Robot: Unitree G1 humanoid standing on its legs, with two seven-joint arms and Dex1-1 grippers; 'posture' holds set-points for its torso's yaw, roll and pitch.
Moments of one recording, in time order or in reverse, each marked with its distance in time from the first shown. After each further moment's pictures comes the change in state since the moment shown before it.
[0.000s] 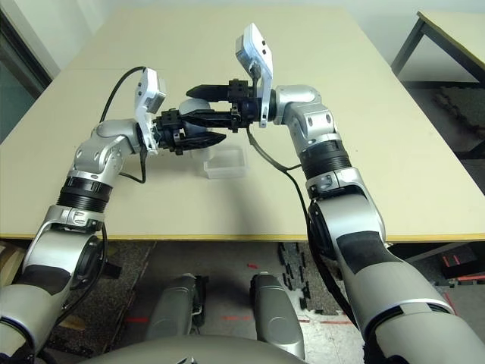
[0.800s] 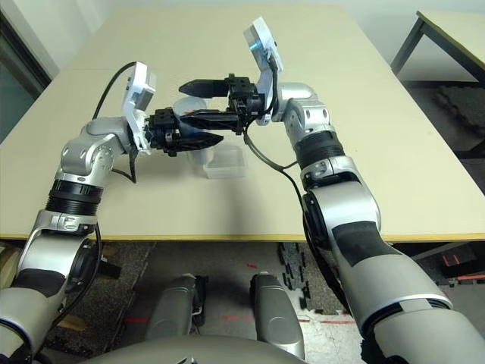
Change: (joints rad) left arm 0.045 0.041 0.033 -0.107 -0.051 0.116 0.002; right arm -0.116 0.036 -0.076 0.245 0.077 -0.031 0.138
